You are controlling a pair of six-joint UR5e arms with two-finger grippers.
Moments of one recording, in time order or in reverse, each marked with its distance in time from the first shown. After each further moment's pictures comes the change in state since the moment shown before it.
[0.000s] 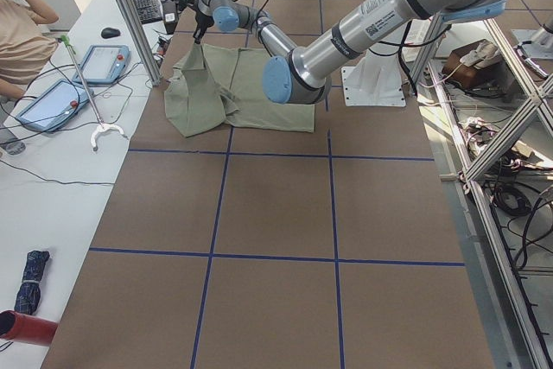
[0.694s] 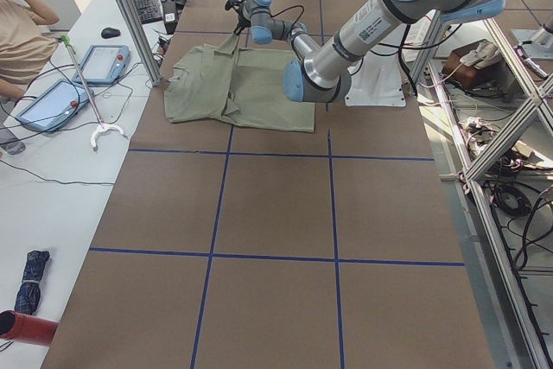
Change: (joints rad) left arm 0.259 0.025 0.037 -0.346 0.173 0.013; right arm 0.000 -0.001 0.001 0.000 -0.001 0.000
